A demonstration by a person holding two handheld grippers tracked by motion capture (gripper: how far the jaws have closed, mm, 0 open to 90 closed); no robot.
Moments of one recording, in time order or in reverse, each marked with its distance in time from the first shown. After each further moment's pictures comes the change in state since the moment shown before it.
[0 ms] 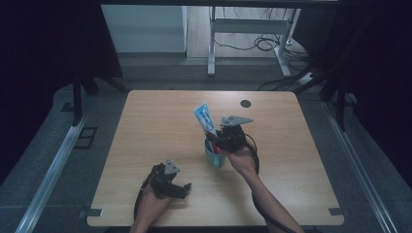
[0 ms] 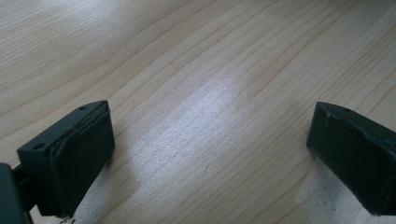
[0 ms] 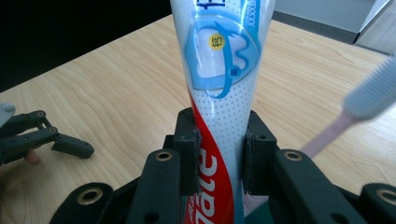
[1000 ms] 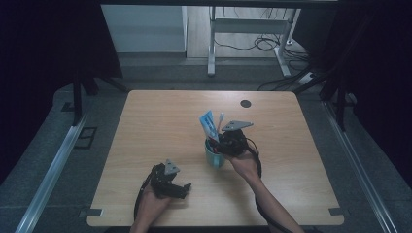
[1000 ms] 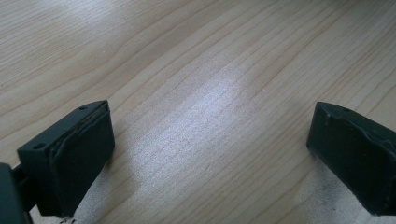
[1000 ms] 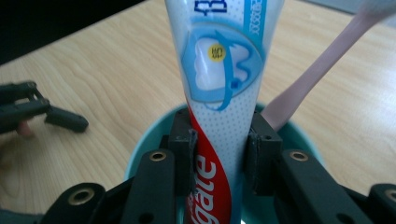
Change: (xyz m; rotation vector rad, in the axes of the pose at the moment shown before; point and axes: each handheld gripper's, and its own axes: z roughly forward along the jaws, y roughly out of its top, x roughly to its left) left arm 0.000 0.000 0.000 0.000 -0.001 -0.002; right arm -0.006 -0.019 0.003 0.057 0.014 -0.001
